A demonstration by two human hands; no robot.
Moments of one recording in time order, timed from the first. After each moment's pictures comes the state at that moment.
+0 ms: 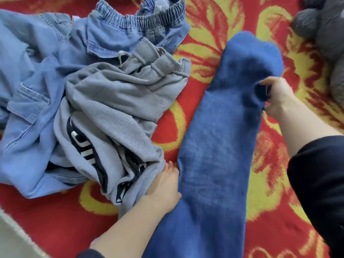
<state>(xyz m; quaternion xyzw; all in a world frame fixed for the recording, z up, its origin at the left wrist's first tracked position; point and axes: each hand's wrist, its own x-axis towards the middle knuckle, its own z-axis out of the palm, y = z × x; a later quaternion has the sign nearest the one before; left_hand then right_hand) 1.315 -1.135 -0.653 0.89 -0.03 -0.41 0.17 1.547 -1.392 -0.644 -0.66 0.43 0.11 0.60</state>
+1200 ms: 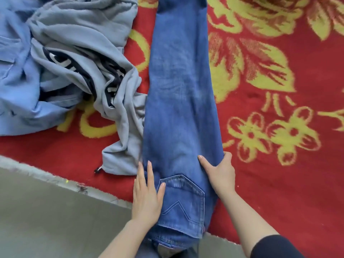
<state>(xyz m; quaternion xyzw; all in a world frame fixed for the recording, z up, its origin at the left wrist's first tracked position) 0.992 -1.080 -0.680 0.93 0.00 -0.26 0.25 1.012 -1.296 -0.677 -0.79 0.46 0.14 0.39</state>
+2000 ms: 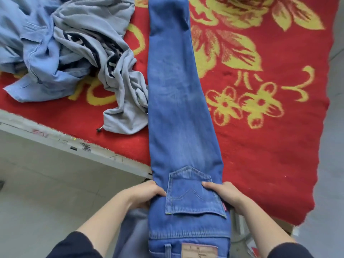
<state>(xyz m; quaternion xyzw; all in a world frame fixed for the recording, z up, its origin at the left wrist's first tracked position) 0.900 -1.084 -0.599 0.62 0.15 -0.66 0.40 0.820 -1.346 -0.623 -0.60 0.46 0.40 0.52</state>
